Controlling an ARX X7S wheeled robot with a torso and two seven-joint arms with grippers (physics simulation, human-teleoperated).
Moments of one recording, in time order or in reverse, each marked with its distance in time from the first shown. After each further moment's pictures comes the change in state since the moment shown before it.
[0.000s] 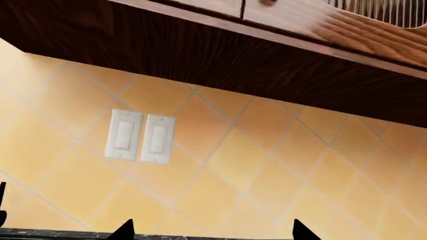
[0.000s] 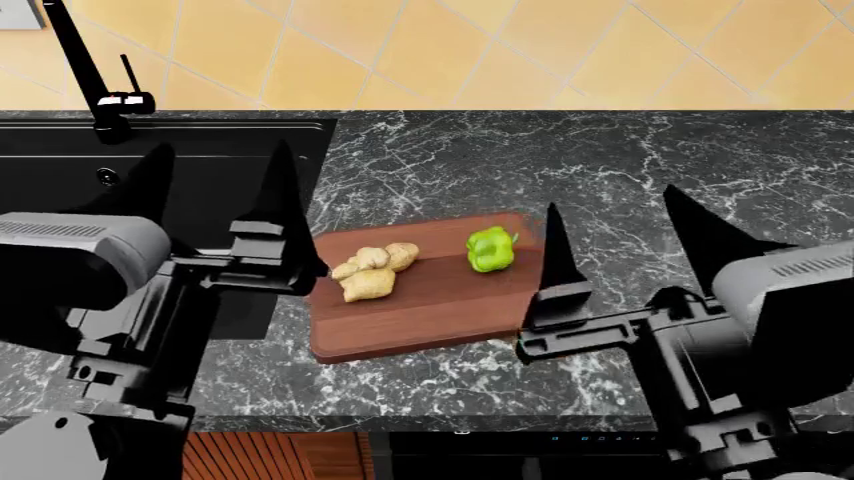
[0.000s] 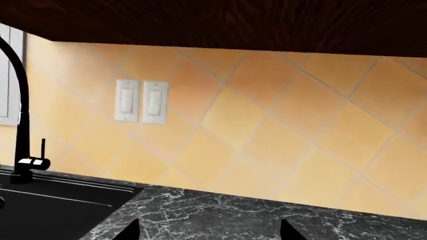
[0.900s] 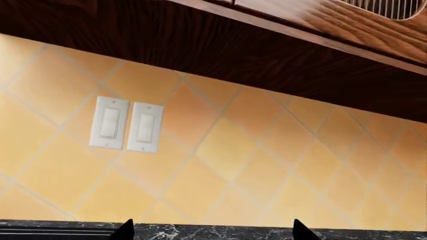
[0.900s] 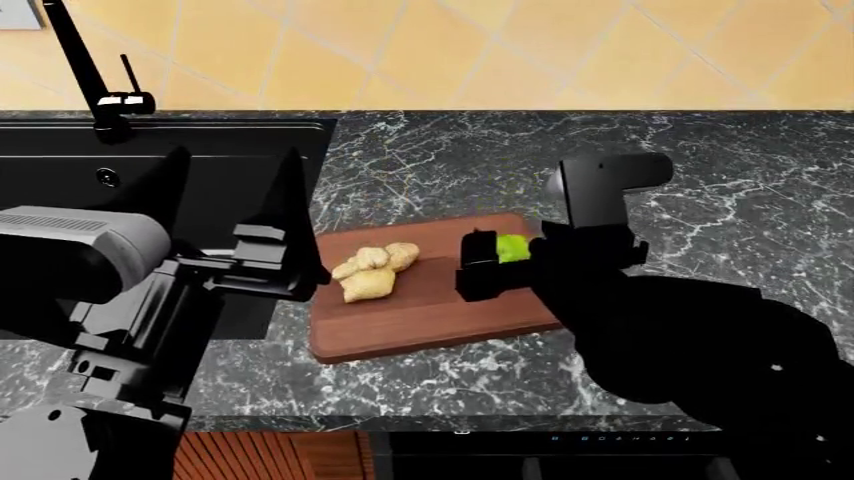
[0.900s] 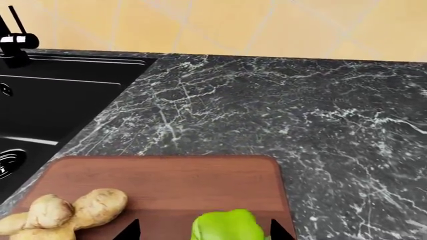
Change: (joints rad) left arm -0.001 -0.025 -0.010 -0.015 -0.074 0.004 0.053; right arm 0.244 -0.333 -0.062 0.669 0.554 0.254 -0.282
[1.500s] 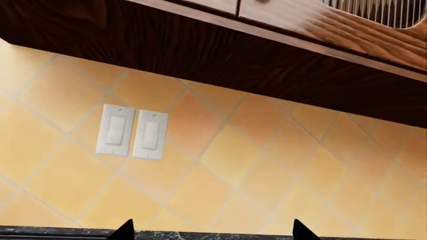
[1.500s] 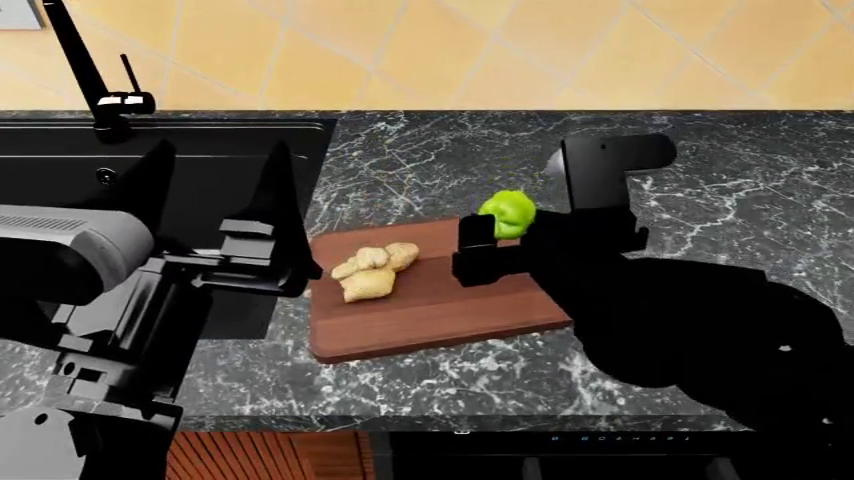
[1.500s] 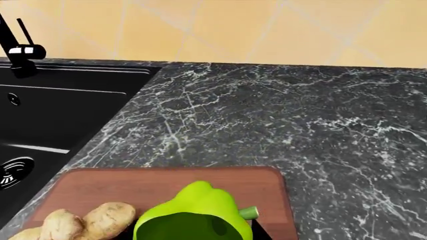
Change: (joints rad) left arm 0.003 -0.009 -0.016 0.017 0.006 0.004 -0.019; right arm 0.045 -0.012 0.009 0.011 0.042 0.013 0.008
